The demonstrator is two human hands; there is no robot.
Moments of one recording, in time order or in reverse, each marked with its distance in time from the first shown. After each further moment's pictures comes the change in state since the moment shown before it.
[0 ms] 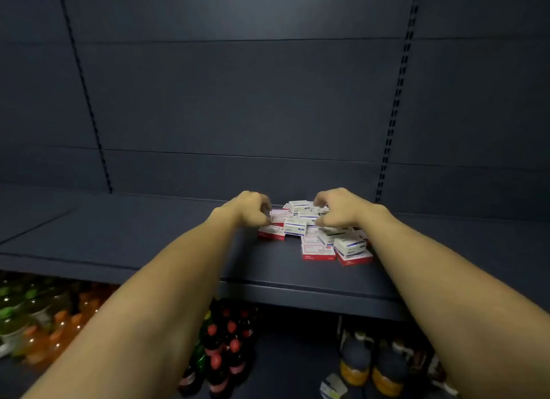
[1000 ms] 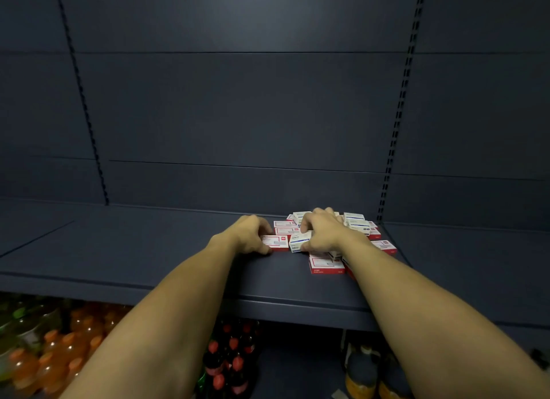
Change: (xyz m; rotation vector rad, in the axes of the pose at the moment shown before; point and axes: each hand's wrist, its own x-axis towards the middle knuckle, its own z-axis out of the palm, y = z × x) left_hand 0.002 -0.032 0.026 -0.166 -0.038 -0.007; right_hand 0.028 -0.029 0.049 0.006 0.094 0.046
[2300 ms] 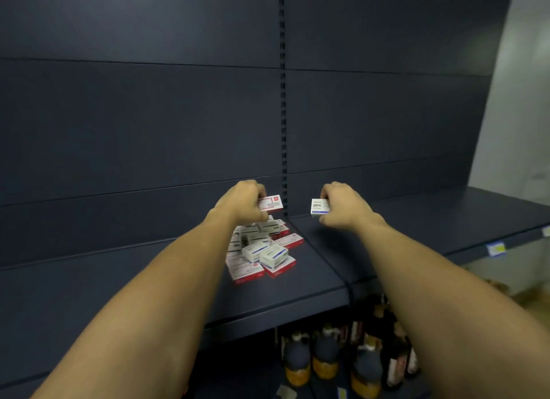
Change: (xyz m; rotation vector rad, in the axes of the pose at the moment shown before) left_hand 0.057 0.186 -0.001 0.177 0.168 0.536; right_hand -0.130 0.123 -0.114 -0.134 0.387 0.377
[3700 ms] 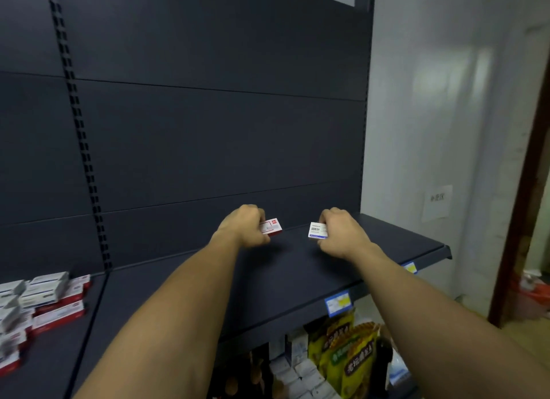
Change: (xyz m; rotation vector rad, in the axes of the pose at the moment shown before) left_hand 0.255 0.342 0.183 -0.034 -0.049 0.077; right_hand 0.018 0.434 -0.072 -0.068 0.048 0.138
